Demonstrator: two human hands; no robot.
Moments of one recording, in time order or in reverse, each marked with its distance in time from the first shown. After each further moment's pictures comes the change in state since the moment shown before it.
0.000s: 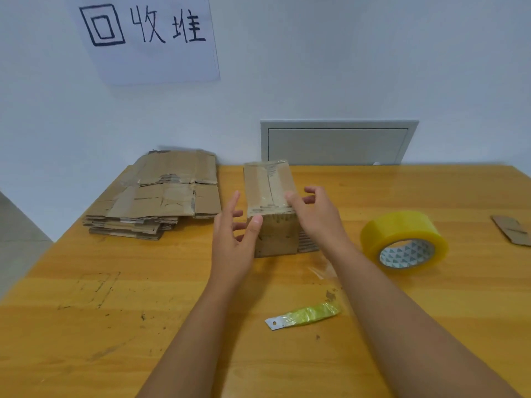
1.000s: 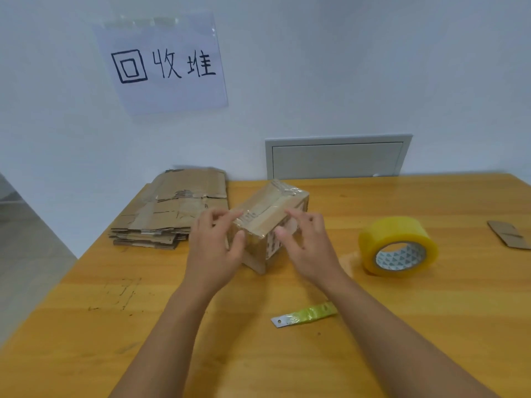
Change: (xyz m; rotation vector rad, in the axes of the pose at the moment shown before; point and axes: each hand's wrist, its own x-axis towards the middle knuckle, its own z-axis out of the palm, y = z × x) left_hand -0.004 0.031 -0.056 0.632 -0.014 0.315; right_hand -0.053 0.013 0.003 -0.126 -0.041 -0.404
